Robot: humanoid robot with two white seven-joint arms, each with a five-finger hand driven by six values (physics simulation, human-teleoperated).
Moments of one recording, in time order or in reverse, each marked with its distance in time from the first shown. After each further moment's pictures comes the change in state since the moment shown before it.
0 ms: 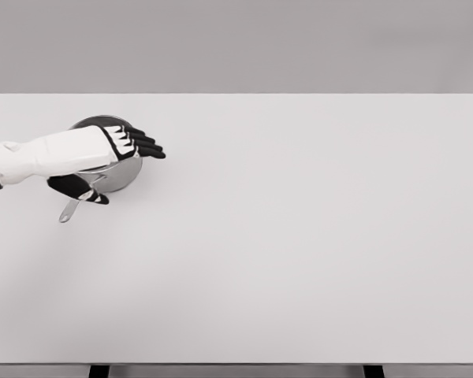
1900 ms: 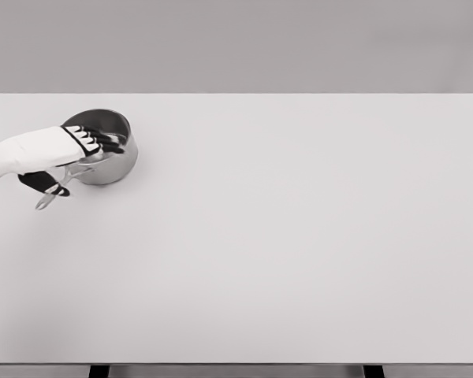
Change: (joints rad) left arm 0.048 -0.029 0.087 0.202 -0.224 0.000 0.000; right arm 0.000 0.000 0.000 0.000 0.000 0.000 0.000
